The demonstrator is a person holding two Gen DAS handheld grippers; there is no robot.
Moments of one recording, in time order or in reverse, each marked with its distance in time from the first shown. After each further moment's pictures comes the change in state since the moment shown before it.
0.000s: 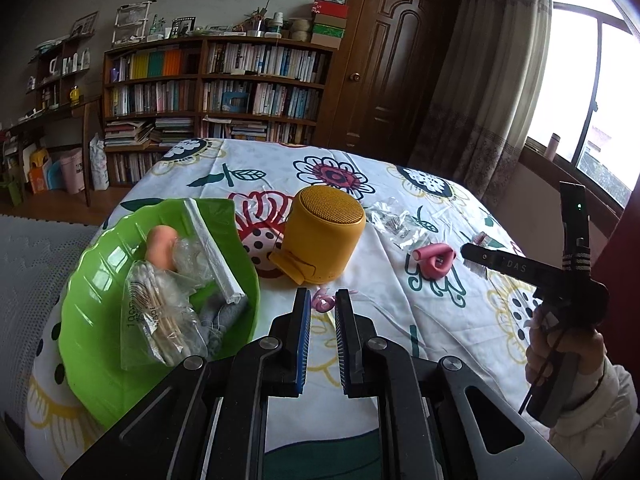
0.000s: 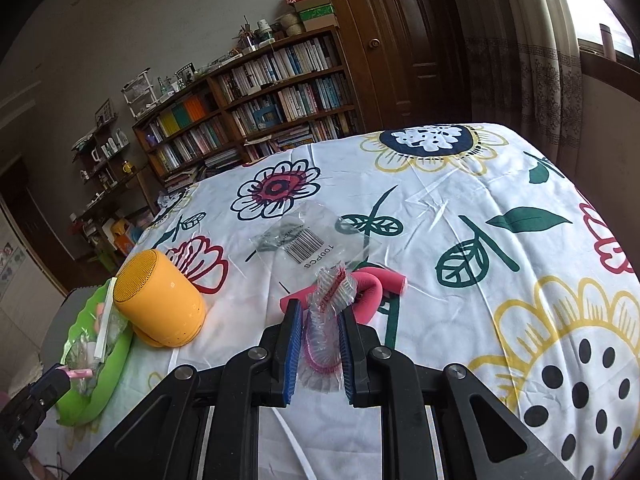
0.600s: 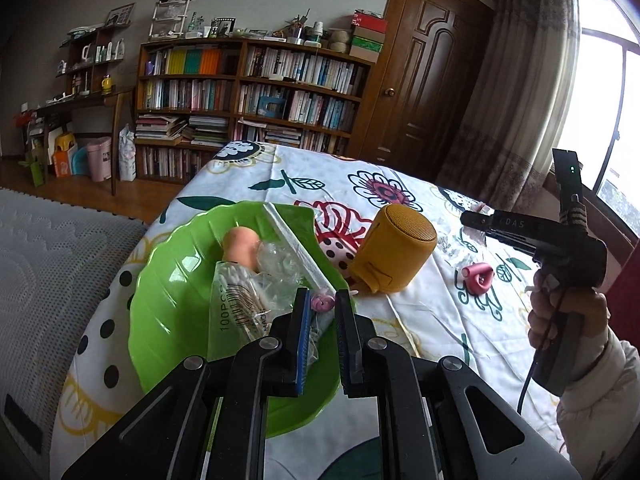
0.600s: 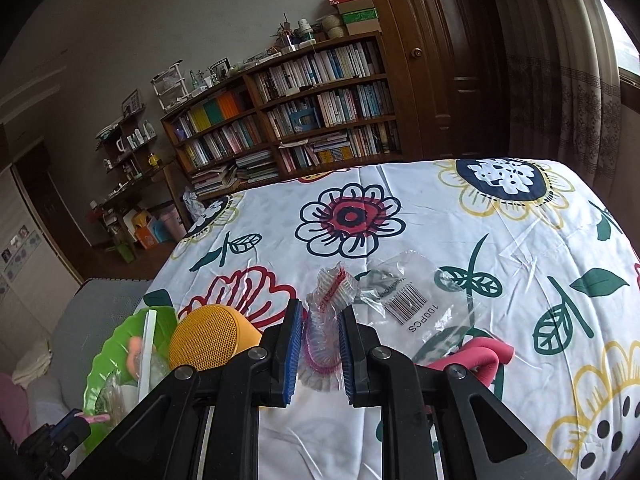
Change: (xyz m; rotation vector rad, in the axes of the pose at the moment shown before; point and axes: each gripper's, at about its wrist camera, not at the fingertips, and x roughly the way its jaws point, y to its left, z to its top) left arm -0.022 0.064 0.001 -0.081 -0.035 0.069; right arm 0.034 0.078 0.040 -0.071 -0.007 0.080
